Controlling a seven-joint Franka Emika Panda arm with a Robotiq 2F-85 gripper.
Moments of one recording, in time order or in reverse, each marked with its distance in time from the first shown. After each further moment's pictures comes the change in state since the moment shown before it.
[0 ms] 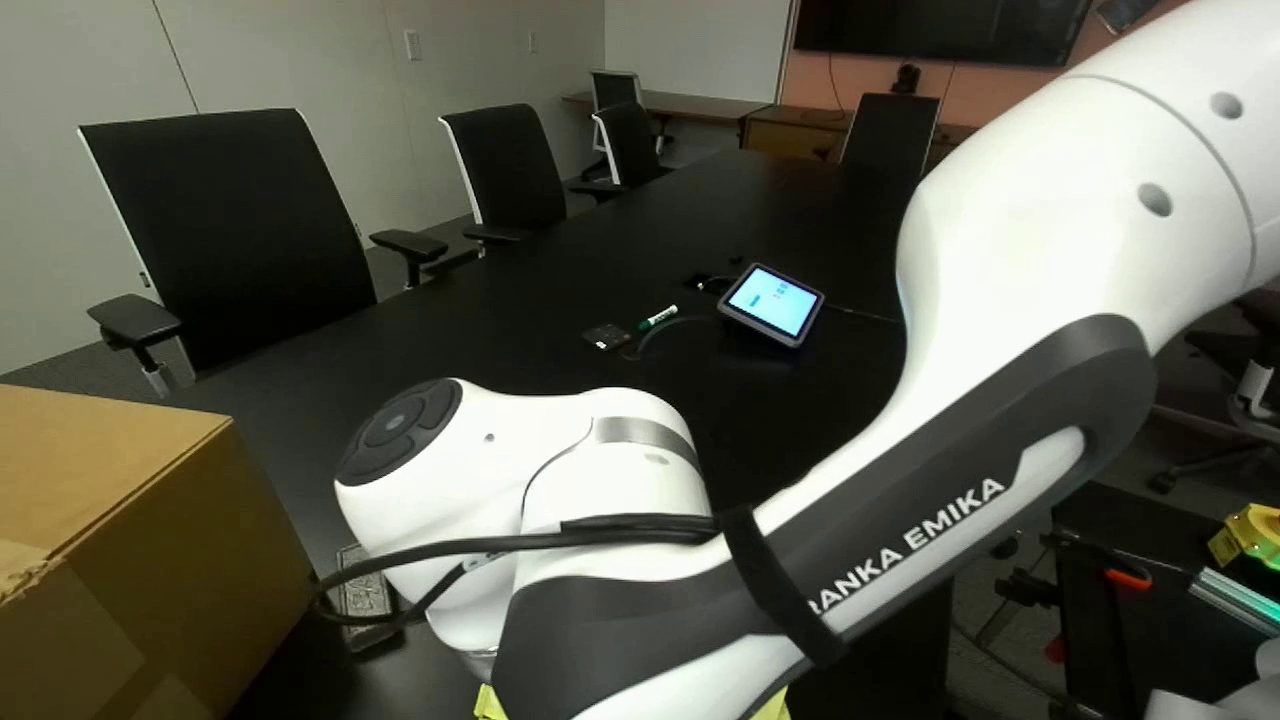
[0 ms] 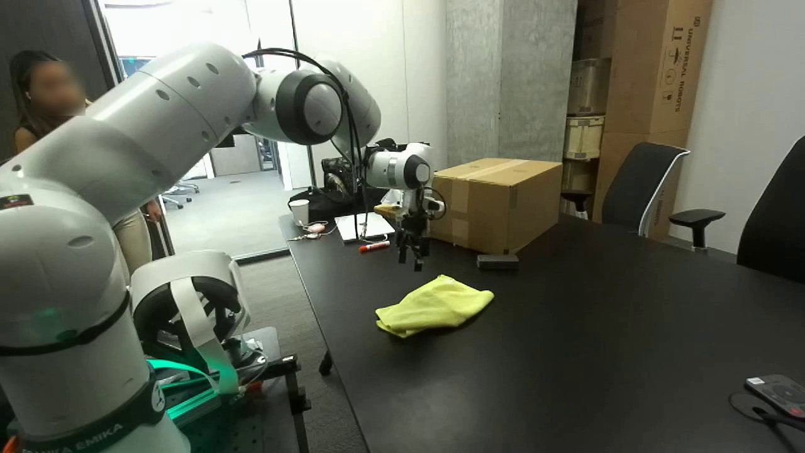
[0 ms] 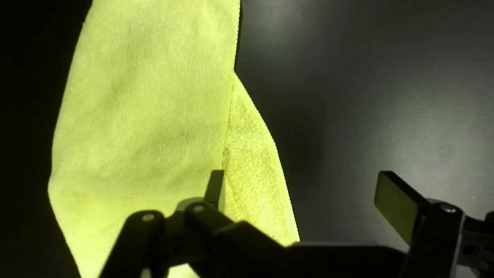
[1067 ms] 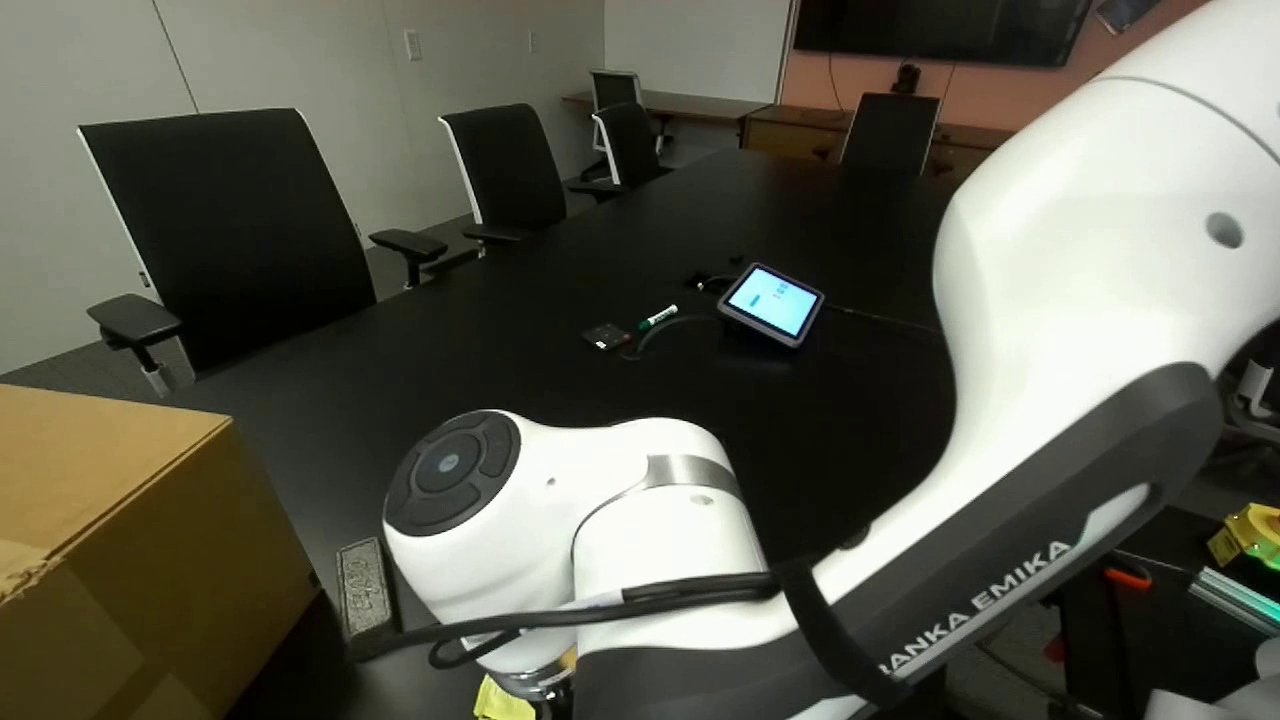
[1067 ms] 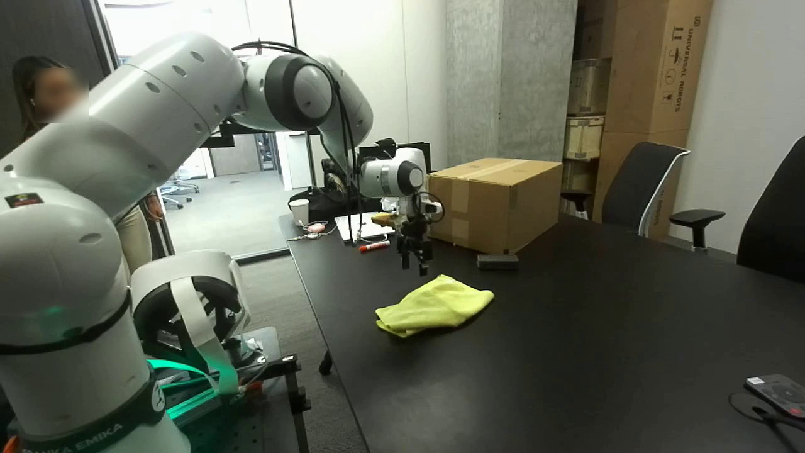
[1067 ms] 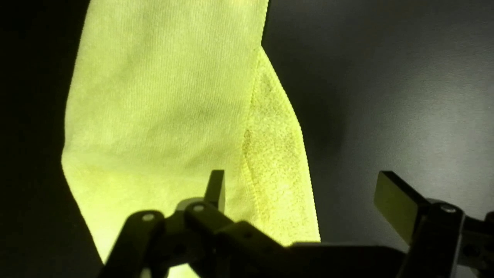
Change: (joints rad) arm 0.055 -0.057 -0.075 -0.141 -0.060 0.168 0.000
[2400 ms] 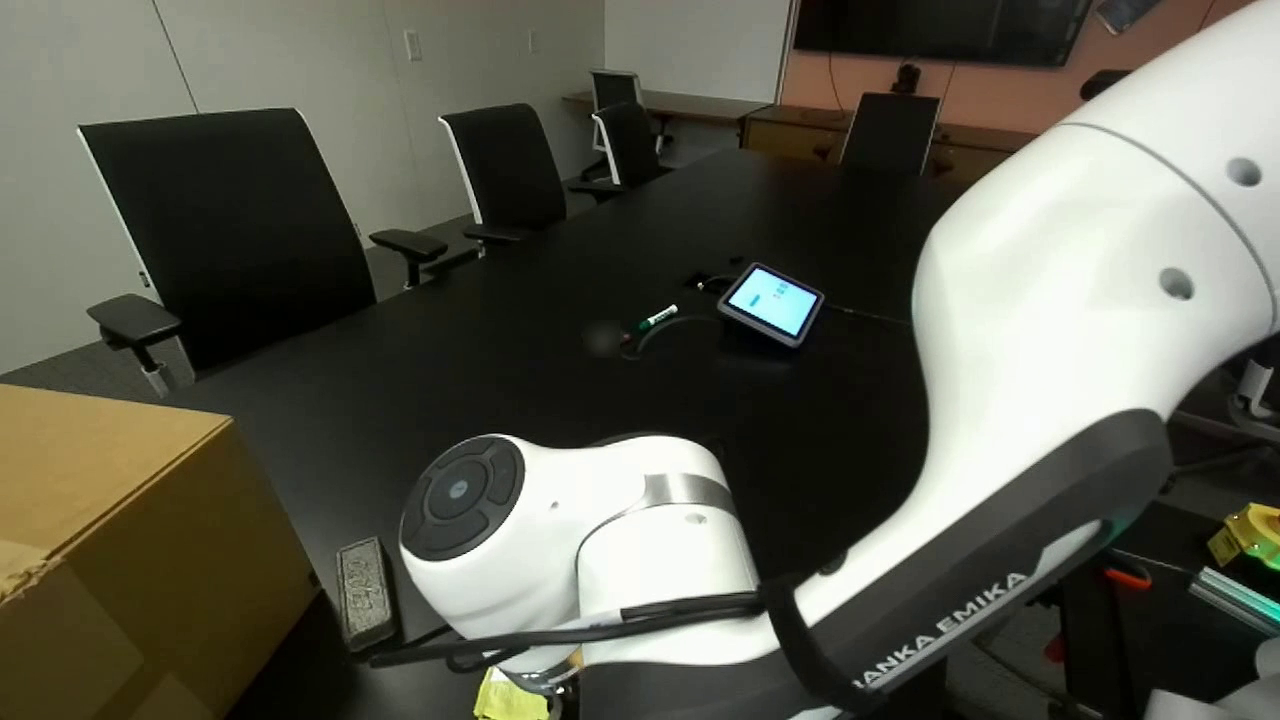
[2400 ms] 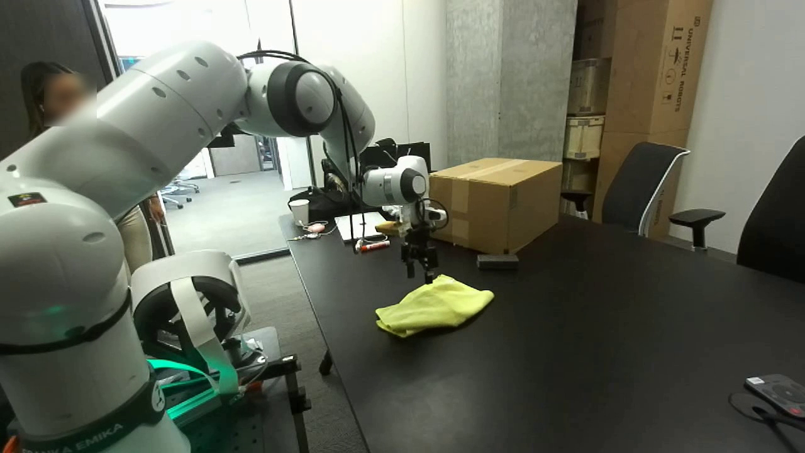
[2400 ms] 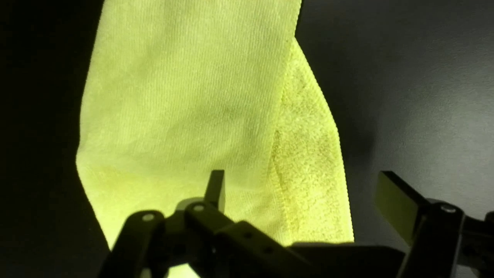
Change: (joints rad) arm 0.017 0.035 -0.043 0.012 -0.019 0.004 0.000
